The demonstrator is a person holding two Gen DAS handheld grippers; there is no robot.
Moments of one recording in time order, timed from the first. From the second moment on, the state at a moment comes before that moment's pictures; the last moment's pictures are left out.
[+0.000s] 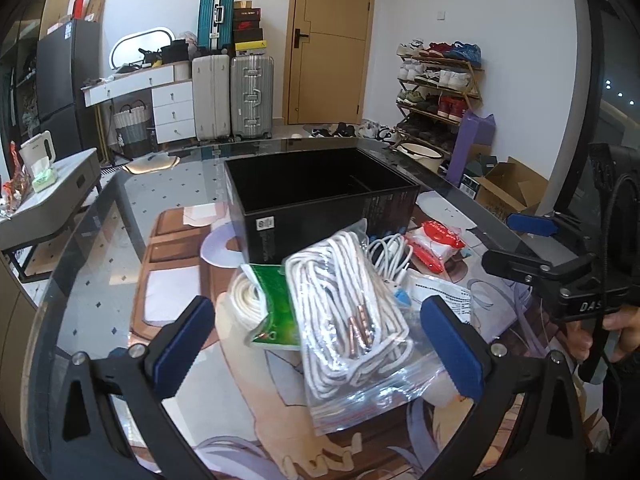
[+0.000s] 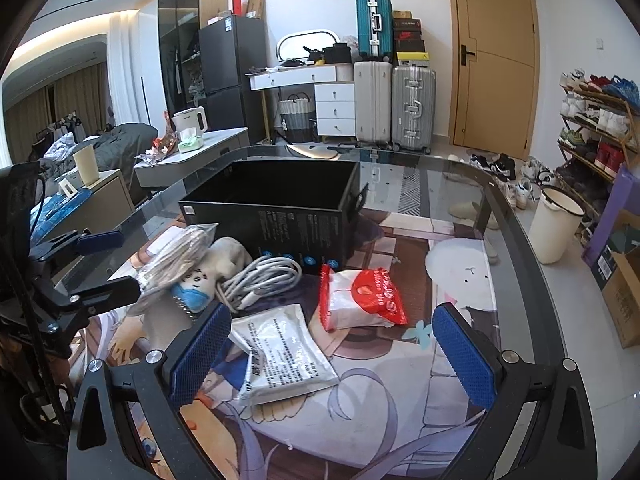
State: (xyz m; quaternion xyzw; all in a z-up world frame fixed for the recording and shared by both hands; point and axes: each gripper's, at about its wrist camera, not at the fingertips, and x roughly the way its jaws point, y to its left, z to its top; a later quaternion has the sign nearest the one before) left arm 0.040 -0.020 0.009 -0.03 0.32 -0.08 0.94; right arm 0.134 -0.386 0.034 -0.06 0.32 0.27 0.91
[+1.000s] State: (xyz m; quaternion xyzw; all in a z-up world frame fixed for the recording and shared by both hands) left arm 0.053 -0.002 0.002 -0.06 0.34 -0.07 0.94; right arm 0.145 -0.354 -0.006 -0.10 0.40 0.31 0.85
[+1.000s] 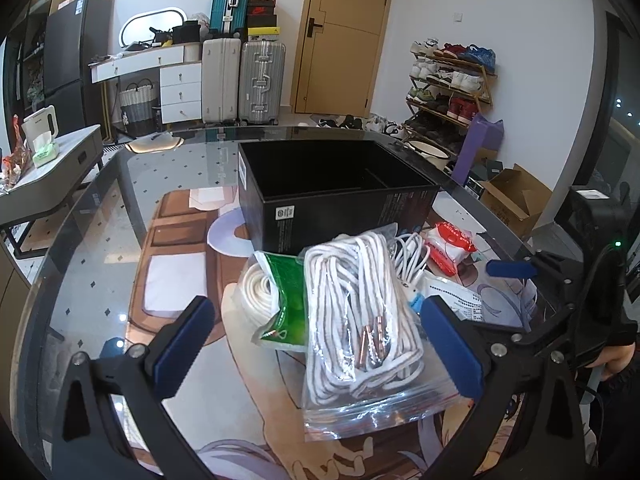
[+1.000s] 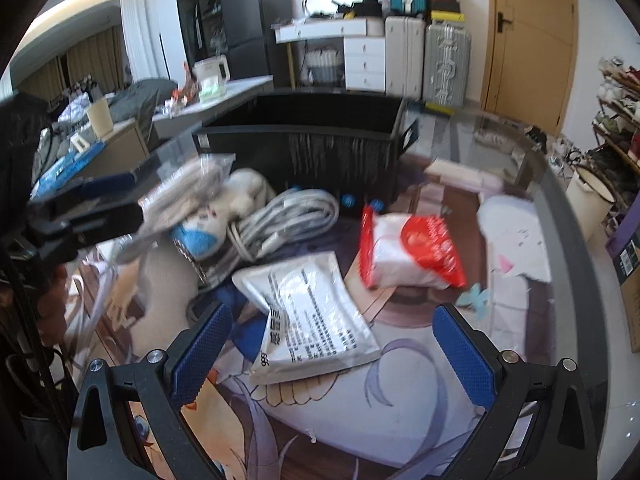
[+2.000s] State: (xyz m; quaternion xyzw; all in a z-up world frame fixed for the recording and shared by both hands) left arm 0.051 -0.002 -0.007 -0.10 0.35 -0.12 0.92; right arm 0.119 -0.341 -0.015 -0.15 0.40 0.34 0.84
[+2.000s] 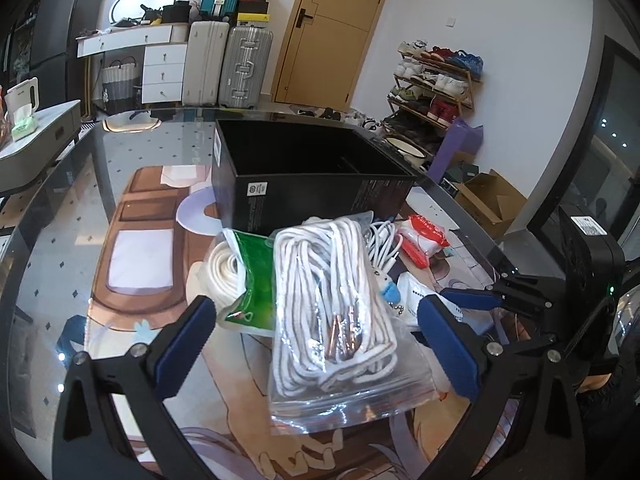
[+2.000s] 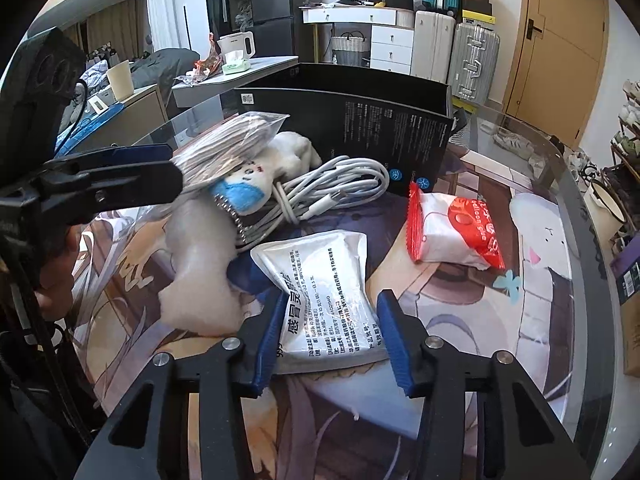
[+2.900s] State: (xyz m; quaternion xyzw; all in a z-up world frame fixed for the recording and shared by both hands) left arm 0.055 -0.024 -0.021 -0.07 0.39 -0.17 0.90; right arm 0.119 -0.343 -0.015 -0.13 0.40 0.34 0.84
